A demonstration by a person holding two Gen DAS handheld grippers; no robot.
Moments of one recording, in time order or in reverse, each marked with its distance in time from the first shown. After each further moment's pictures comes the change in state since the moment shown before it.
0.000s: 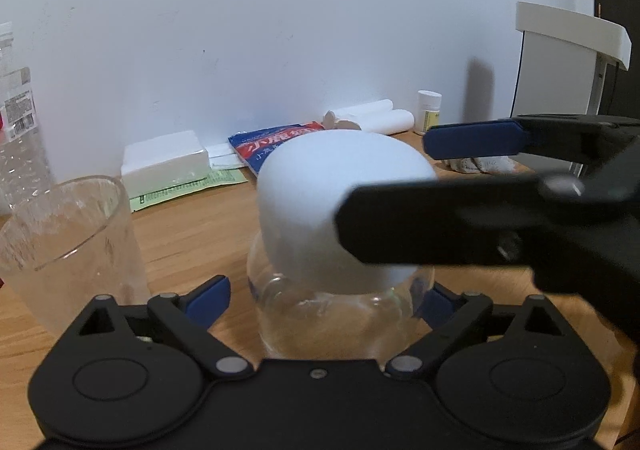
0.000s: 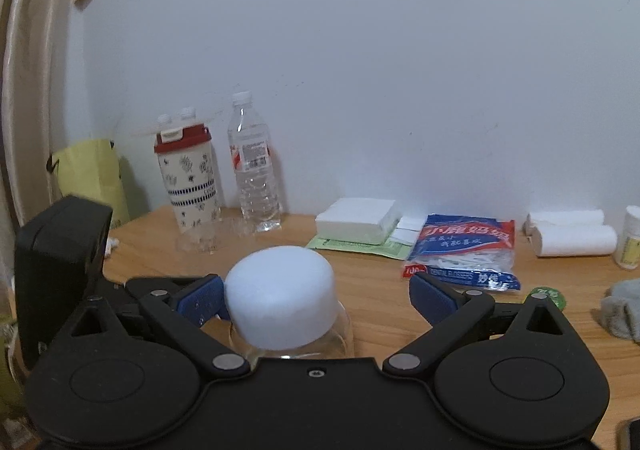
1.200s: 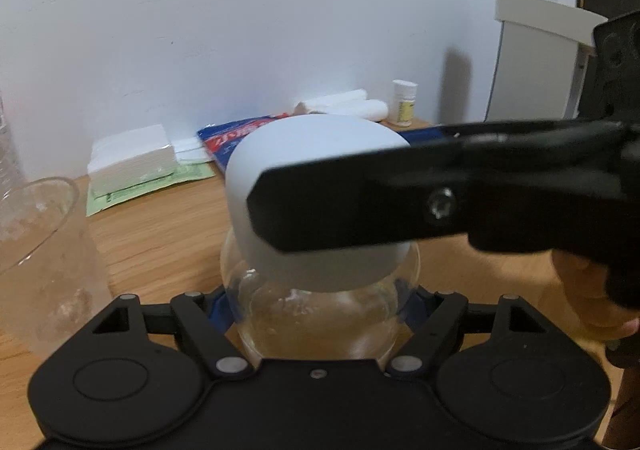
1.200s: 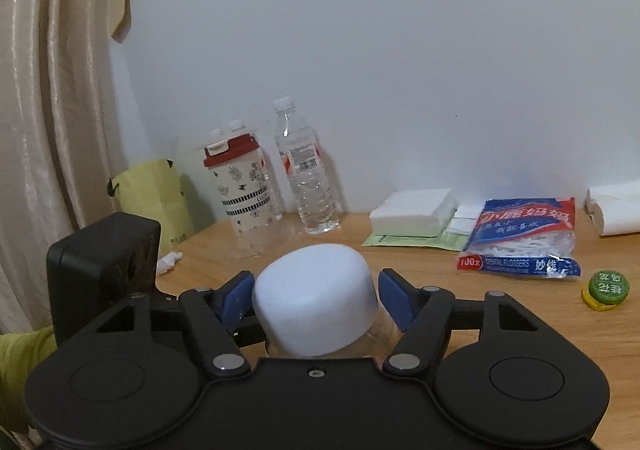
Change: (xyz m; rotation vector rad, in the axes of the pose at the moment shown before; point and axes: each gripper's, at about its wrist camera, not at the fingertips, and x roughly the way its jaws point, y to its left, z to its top) left arm 0.008 0.000 0.012 0.022 0.009 -0.080; right arm 0.004 -0.029 -0.007 0.074 0.000 0.239
